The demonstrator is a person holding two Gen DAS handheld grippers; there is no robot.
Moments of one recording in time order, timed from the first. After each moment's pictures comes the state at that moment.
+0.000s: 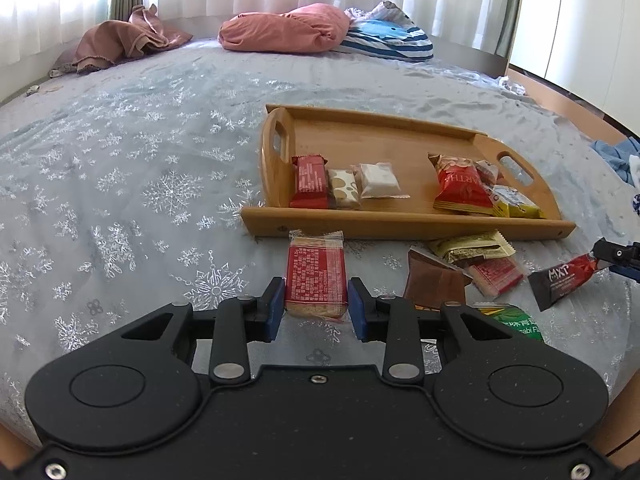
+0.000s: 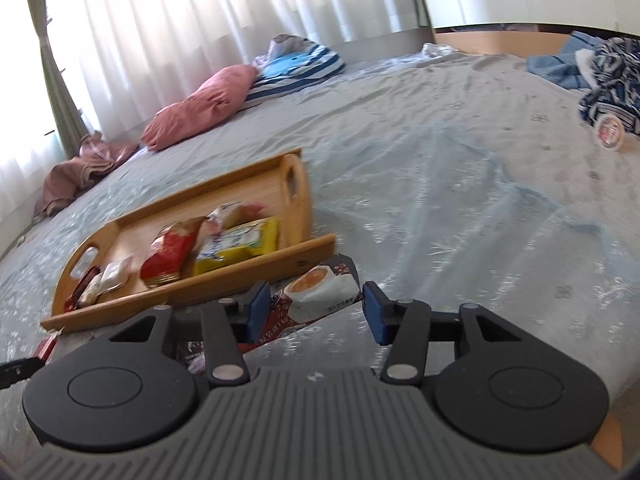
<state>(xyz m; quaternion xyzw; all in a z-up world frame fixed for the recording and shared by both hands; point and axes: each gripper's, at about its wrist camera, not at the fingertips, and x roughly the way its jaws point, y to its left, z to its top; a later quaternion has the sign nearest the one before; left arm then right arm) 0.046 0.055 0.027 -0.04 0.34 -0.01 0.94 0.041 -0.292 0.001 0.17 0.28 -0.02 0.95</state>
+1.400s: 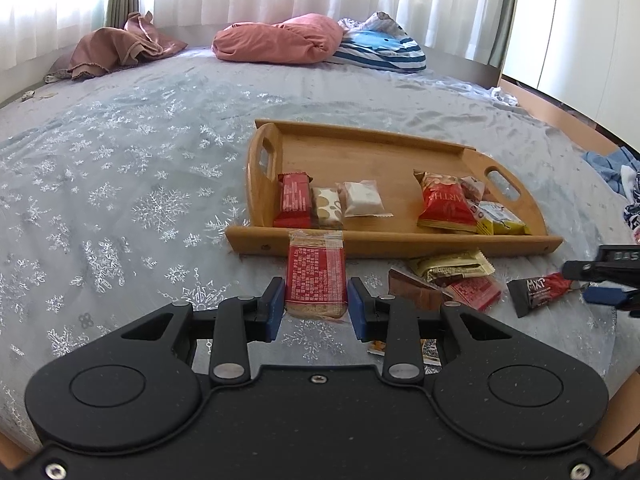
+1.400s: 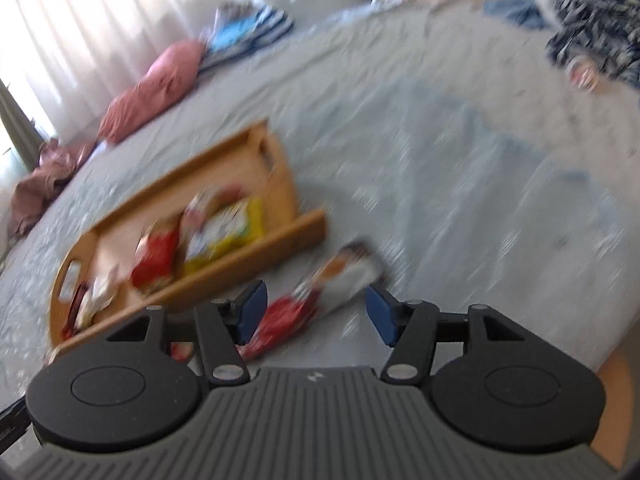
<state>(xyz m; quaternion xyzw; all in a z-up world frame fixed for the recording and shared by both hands) 0.047 0.046 0.038 -0.05 0.33 -0.02 0.94 0.062 -0.280 0.010 0.23 0.36 -0.07 0.90</state>
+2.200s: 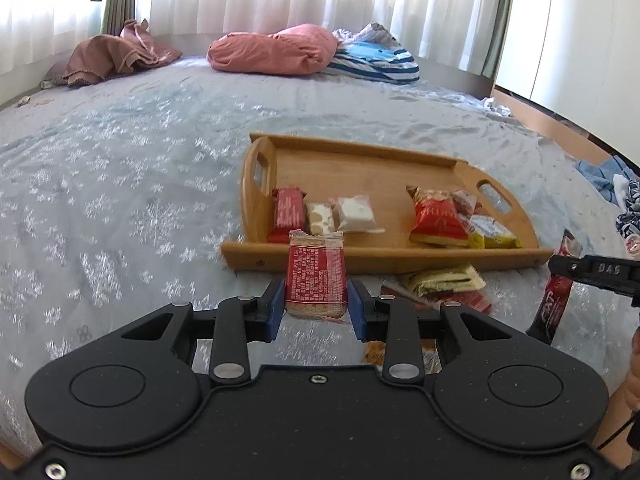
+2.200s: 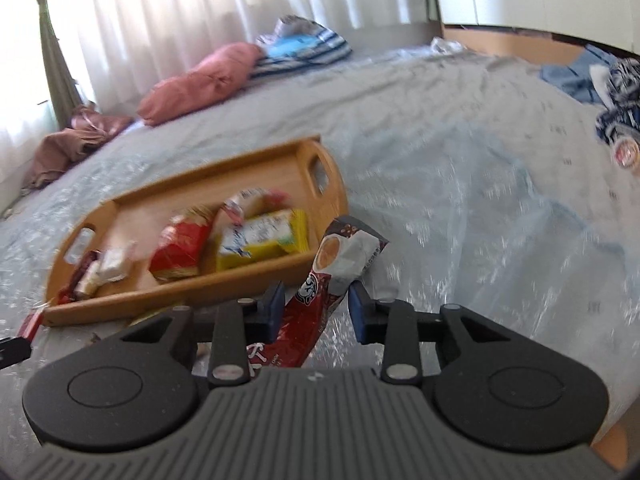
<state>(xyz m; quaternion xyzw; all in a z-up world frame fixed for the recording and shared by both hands) 0.047 0.047 0.048 -0.05 0.31 -0.04 0.95 0.066 -0.256 0.015 0.13 0.31 -0.02 0.94</state>
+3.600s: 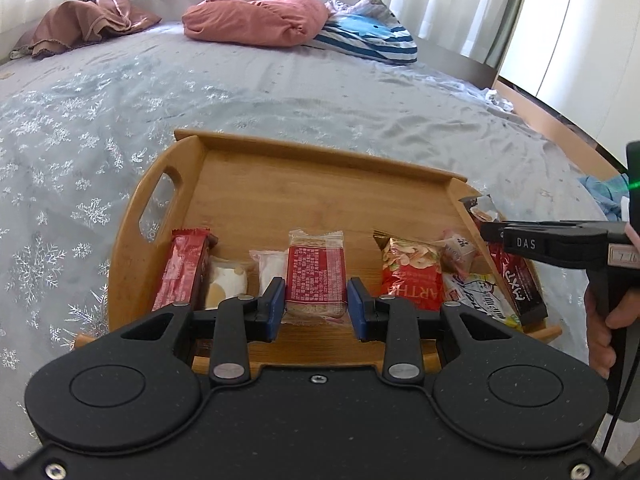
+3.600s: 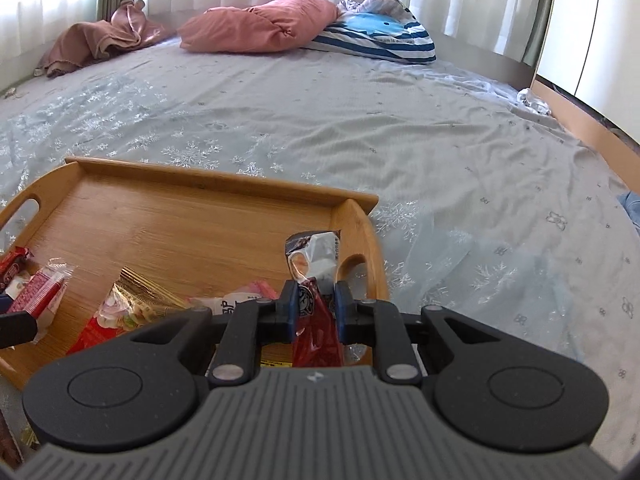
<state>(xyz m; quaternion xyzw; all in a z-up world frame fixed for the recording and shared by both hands) 0.184 -0.008 0.032 -0.09 0.36 -0.05 0.93 0.242 -0.227 0.026 -0.06 0.36 0.04 0.93</state>
